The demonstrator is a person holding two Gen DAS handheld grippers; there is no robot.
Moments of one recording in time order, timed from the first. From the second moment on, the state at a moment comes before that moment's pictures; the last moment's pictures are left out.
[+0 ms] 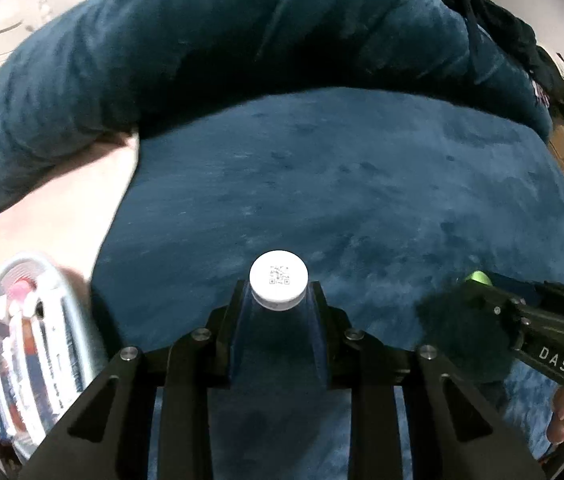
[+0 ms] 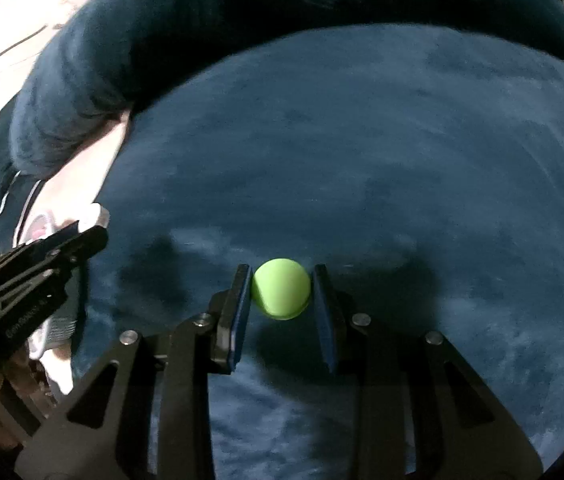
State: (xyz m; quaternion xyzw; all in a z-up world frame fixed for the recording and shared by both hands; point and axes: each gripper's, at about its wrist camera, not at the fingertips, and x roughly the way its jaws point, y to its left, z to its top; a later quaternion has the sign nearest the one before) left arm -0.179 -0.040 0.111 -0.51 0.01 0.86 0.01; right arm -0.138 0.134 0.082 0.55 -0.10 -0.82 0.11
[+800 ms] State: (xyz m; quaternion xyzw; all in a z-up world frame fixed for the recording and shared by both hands) left arm -0.016 -0.229 0.148 -0.45 -0.13 0.87 -0.15; right arm -0.075 -0.065 0.132 0.51 -0.02 -0.81 0.28
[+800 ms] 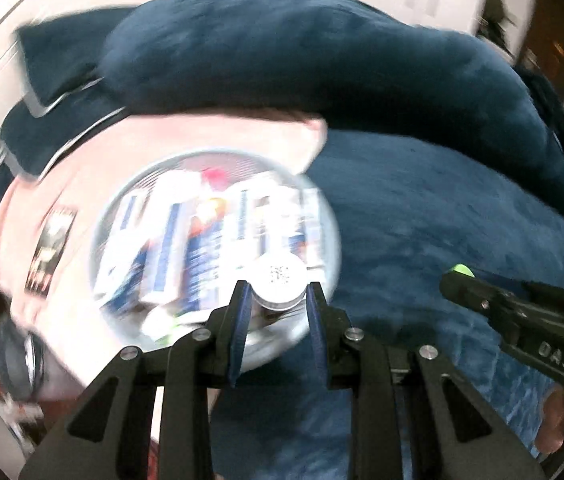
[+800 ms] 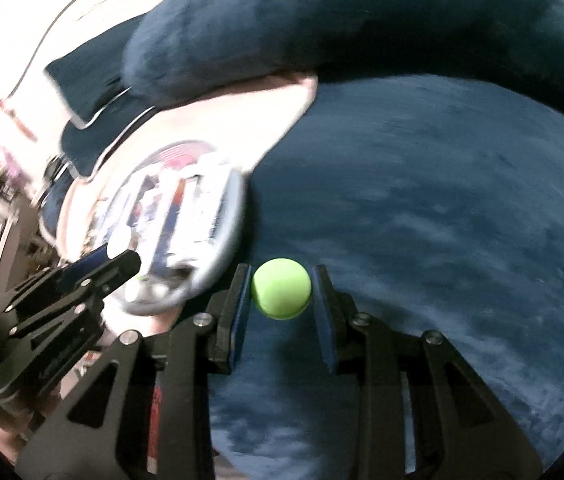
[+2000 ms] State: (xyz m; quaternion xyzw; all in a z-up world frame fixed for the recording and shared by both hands) left arm 0.057 -0.338 0.138 -0.41 -0.22 0.83 -0.31; right arm -0.031 -0.228 0.109 0.51 0.07 -0.75 0.41
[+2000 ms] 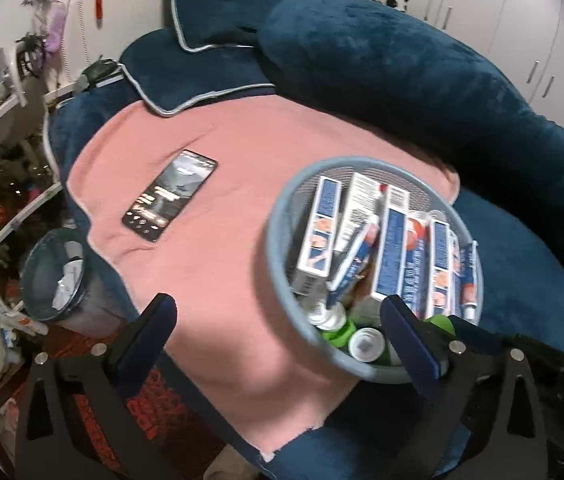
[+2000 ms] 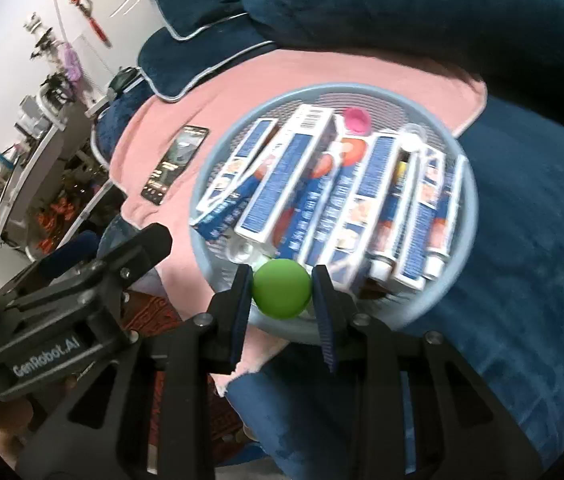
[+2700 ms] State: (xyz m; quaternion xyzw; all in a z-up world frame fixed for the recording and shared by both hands) left arm 0.048 -0.324 0.132 -0.43 -0.20 0.83 -0.30; right arm -0.035 -0.197 0.108 0.51 0.08 -0.78 0.36
